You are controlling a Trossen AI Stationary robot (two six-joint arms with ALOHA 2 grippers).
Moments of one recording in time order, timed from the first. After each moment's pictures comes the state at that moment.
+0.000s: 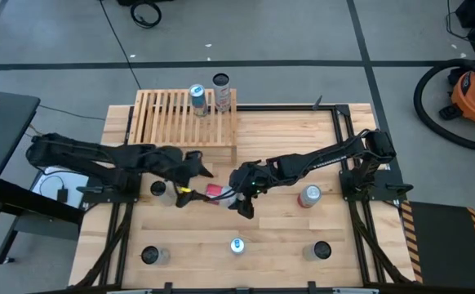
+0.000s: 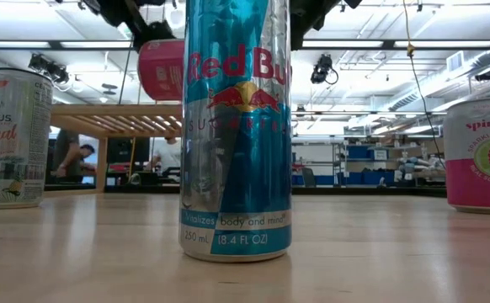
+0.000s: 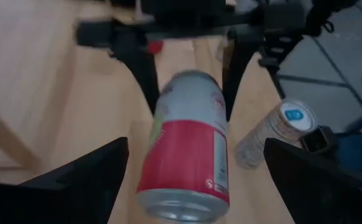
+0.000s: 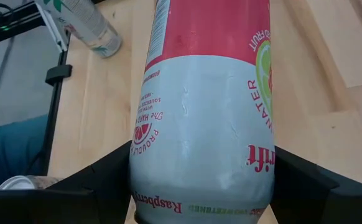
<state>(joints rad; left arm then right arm) -0.08 1.12 0.83 -0.24 0.13 -0.18 0.15 1.78 1.34 -0.31 -0.09 0.38</state>
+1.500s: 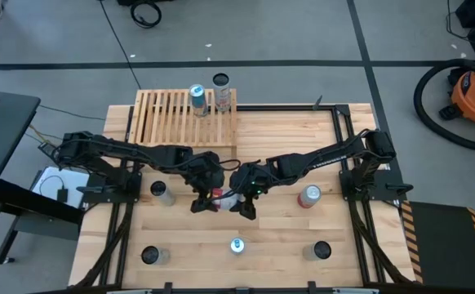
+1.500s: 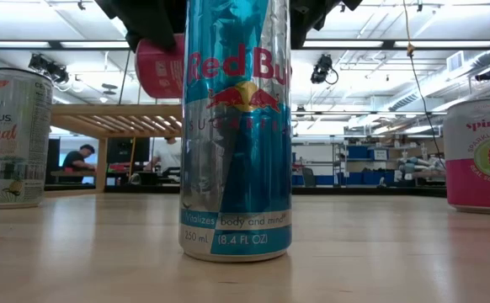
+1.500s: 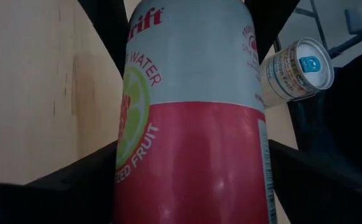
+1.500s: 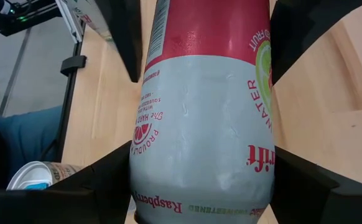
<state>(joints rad) -0.05 1.49 1.06 -0.47 0.38 -0.14 0.13 1.78 1.34 -0.32 -0.14 0.36</state>
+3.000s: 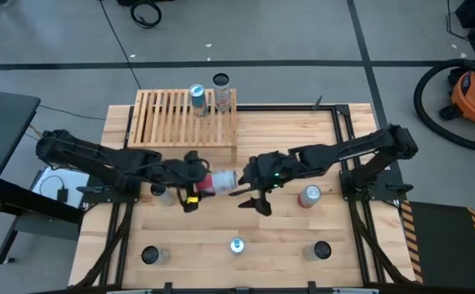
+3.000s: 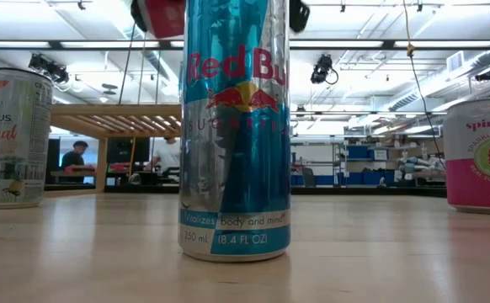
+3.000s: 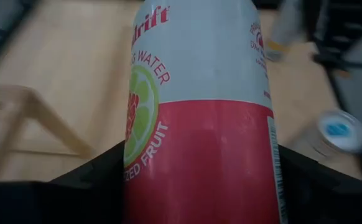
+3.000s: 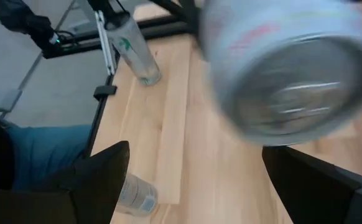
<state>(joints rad) -0.25 1.21 1.06 -0.47 -0.27 -0.23 0.19 1.56 1.34 -0.38 -0.08 0.26</state>
